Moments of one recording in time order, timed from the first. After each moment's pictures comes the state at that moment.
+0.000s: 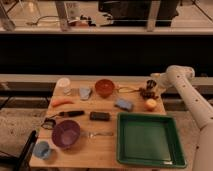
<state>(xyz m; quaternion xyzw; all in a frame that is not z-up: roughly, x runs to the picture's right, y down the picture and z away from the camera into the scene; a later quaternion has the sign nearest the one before) 0.349 -0.022 0.932 -0.09 -0.07 -0.06 0.99</state>
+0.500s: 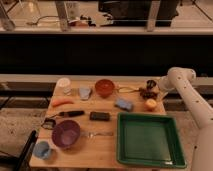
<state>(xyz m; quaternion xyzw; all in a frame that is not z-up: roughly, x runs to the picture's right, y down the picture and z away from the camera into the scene) 0.367 0.001 0.940 -0.12 -0.07 -0.04 0.99</state>
